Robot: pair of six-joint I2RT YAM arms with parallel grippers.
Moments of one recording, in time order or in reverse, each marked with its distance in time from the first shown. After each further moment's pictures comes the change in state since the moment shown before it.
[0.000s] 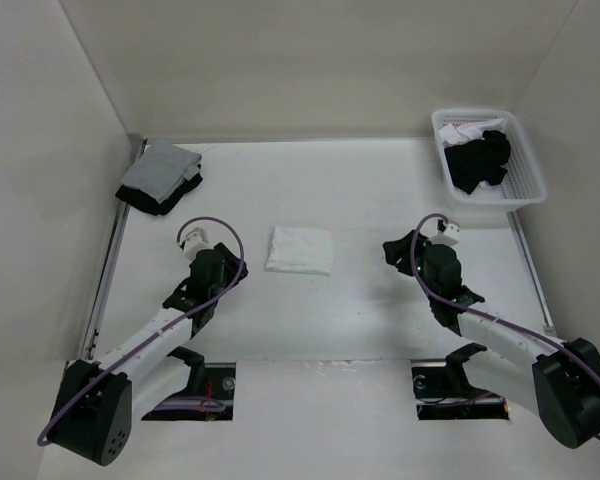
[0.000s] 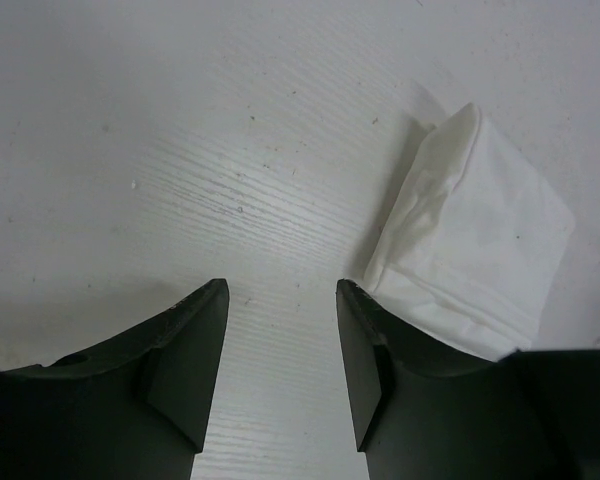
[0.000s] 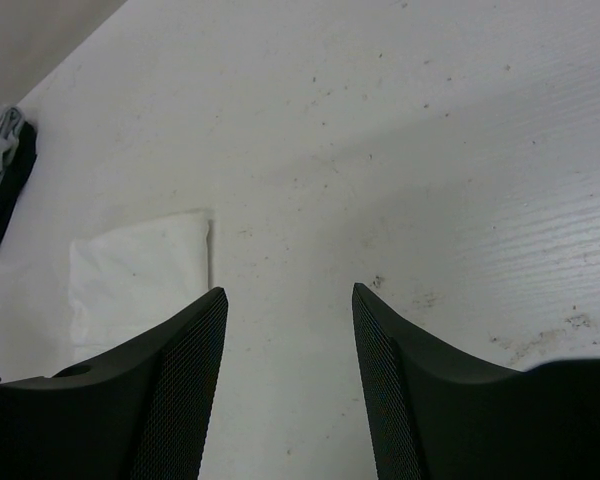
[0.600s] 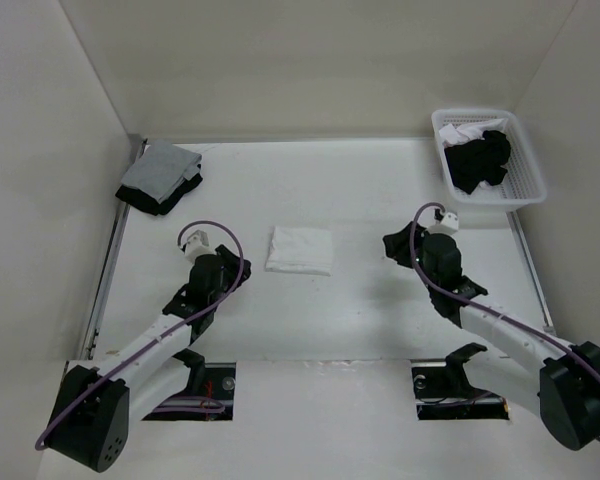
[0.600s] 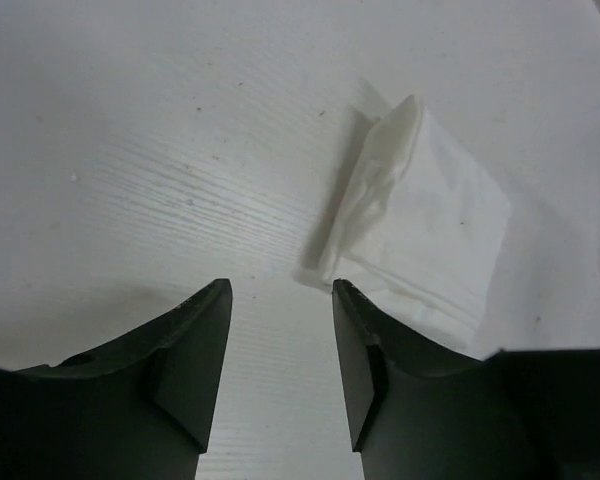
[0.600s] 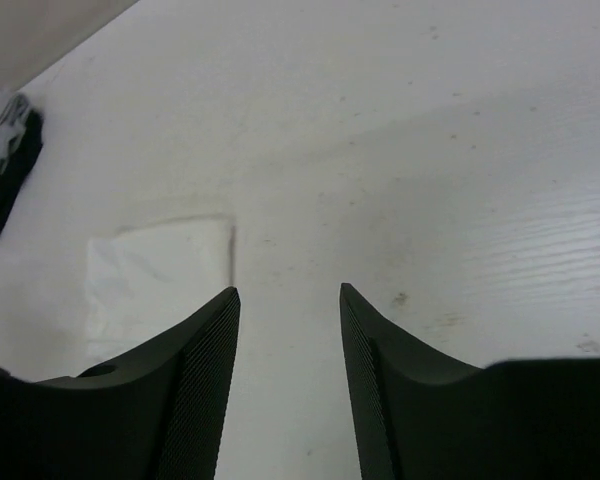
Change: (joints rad) left arm -0.023 -0.031 -0.048 0.097 0.045 -0.045; right arm 0.031 -0.012 0.130 -0.148 -0.011 -0.056
